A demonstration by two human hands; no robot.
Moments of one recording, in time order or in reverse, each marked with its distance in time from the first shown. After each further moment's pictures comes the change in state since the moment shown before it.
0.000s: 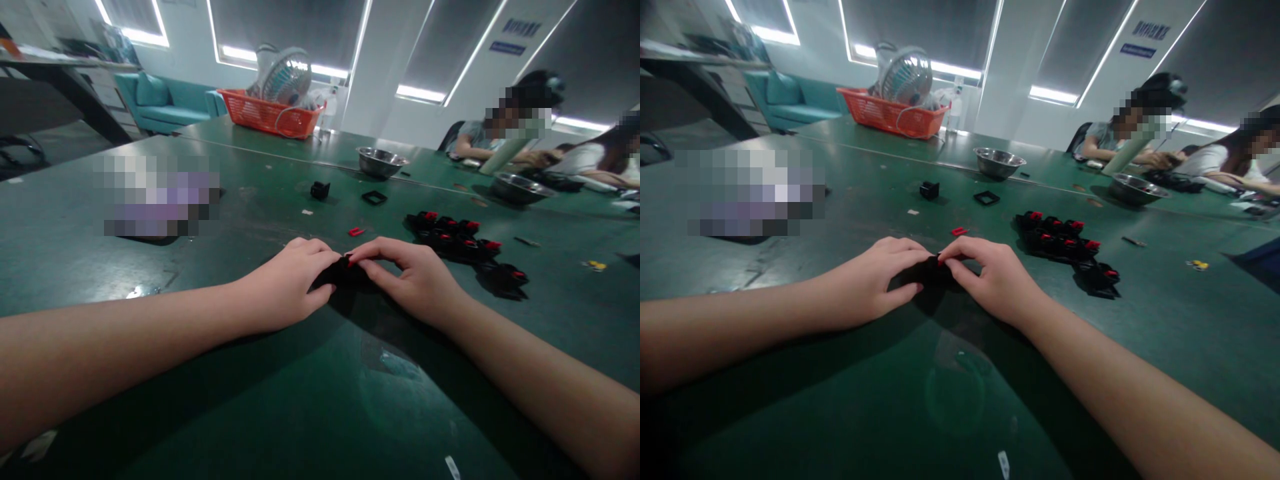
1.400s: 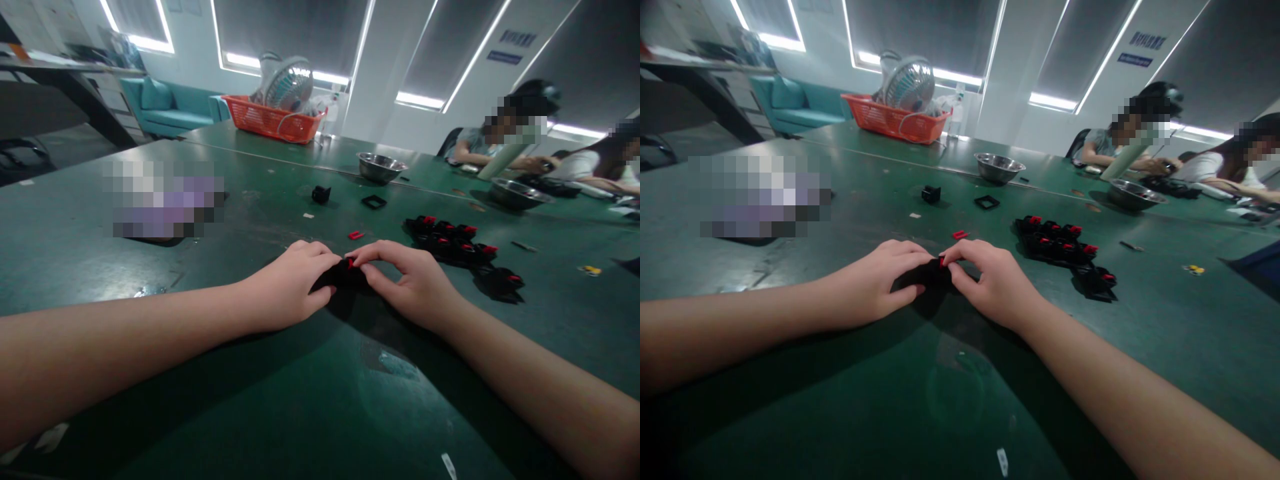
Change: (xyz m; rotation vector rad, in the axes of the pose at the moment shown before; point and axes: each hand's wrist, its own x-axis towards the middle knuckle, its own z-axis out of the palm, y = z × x) left_hand -0.002 -0.001 0.001 -0.036 0.006 0.014; right_hand -0.002 -0.002 0.000 -0.066 0.024 -0.064
